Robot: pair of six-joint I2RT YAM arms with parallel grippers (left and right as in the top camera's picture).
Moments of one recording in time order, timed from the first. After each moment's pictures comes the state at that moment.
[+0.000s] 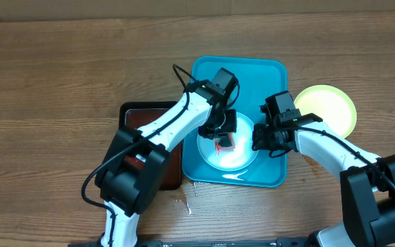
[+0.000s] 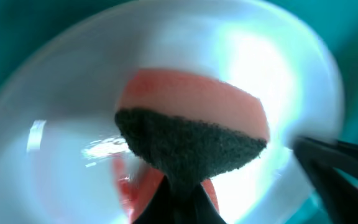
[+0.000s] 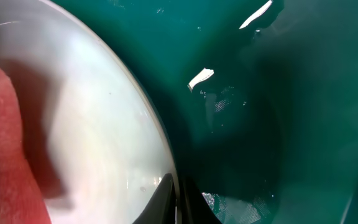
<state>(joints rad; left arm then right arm) -0.61 2.06 1.51 -0.86 0.23 -0.63 0.30 1.69 0.88 -0.49 -0.19 0.37</state>
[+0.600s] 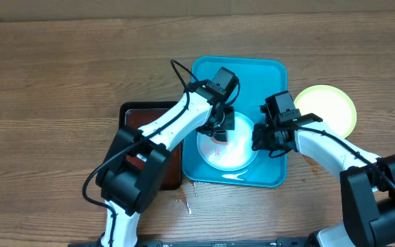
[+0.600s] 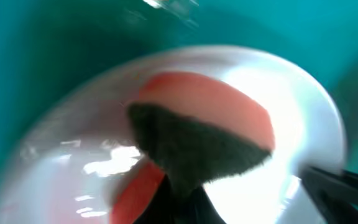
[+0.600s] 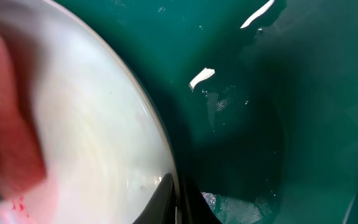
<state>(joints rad) -0.61 2.08 1.51 -0.79 0.20 -0.60 0.30 1.69 0.88 -0.49 -0.19 0.37</state>
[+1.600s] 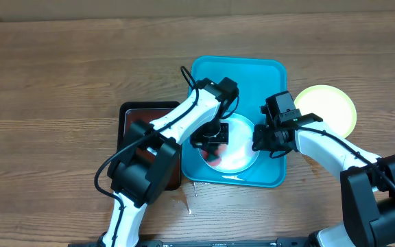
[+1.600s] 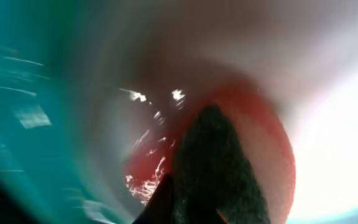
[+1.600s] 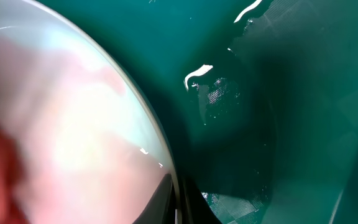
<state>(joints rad) -0.62 2.17 1.62 -1.20 0.09 -0.58 0.30 1.69 0.88 -0.50 -0.19 0.37</state>
